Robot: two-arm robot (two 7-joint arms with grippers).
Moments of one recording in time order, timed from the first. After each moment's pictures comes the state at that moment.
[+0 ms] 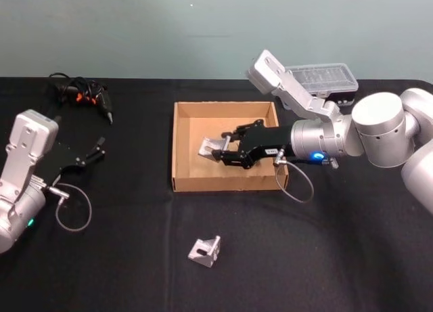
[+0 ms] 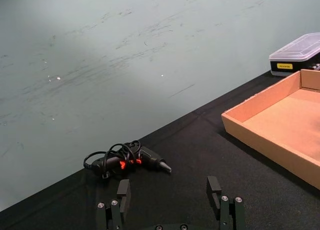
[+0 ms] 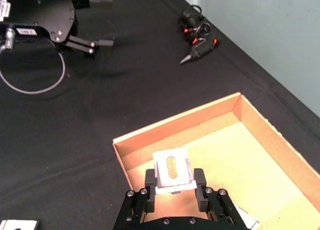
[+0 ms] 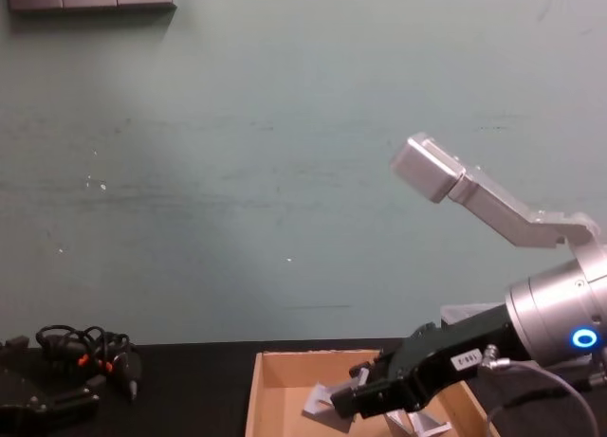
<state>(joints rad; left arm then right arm) -0.20 0.60 0.45 -1.41 -0.25 -0.12 0.03 0.77 0.39 -0.77 -1.10 0.30 0.28 0.73</state>
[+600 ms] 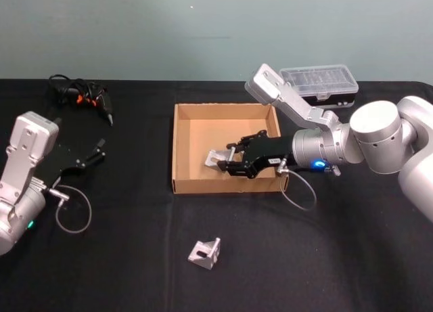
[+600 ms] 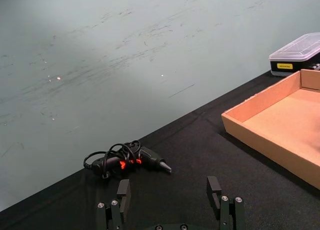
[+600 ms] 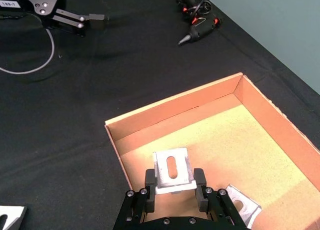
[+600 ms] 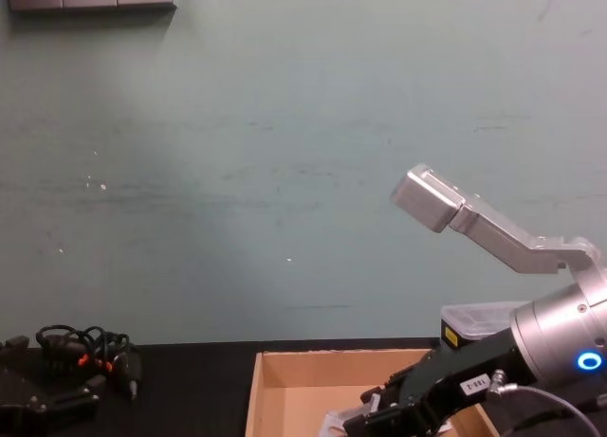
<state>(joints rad) -0.20 0.60 0.45 -1.41 -0.25 -0.12 0.03 0.77 0.37 -0.77 -1.04 0.25 0.27 0.75</state>
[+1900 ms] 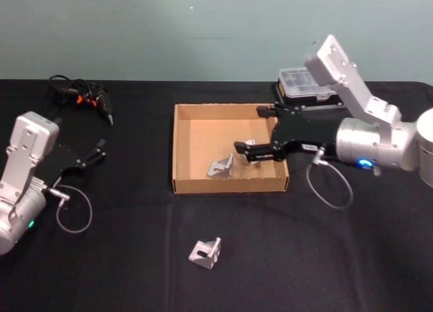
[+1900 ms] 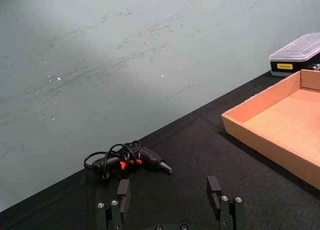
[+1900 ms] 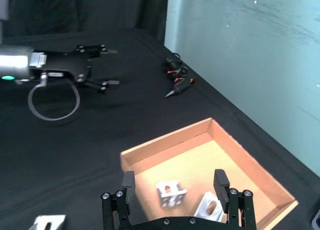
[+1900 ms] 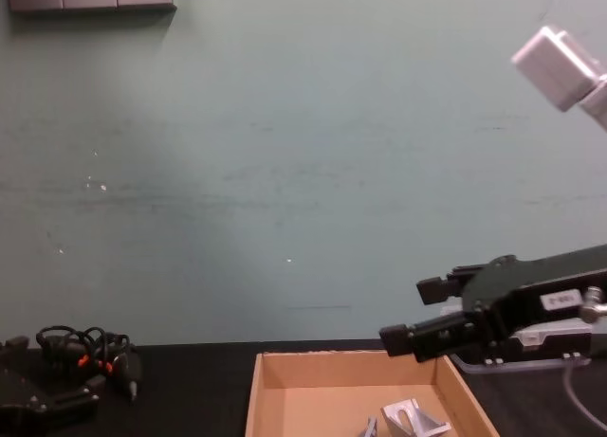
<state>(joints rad) -0.20 0.60 0.45 -1.41 -0.25 -0.12 0.03 0.54 0.58 -0.57 -1.50 0.37 0.29 0.64</state>
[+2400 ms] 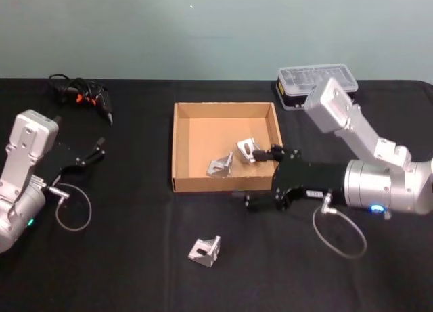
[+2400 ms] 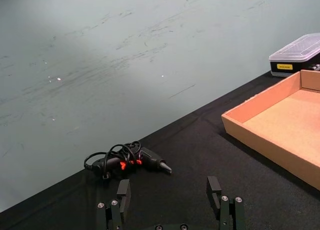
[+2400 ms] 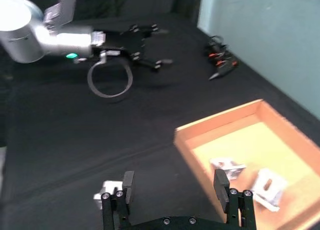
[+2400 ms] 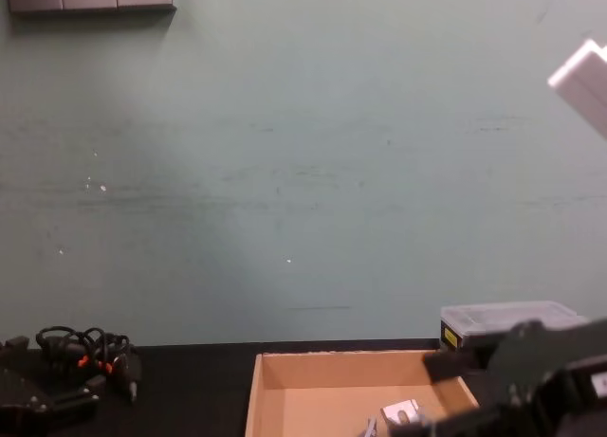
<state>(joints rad) -0.20 0.60 0.45 -1.41 -0.25 -0.12 0.03 0.40 0.70 -0.58 -1.71 0.41 0.34 0.63</state>
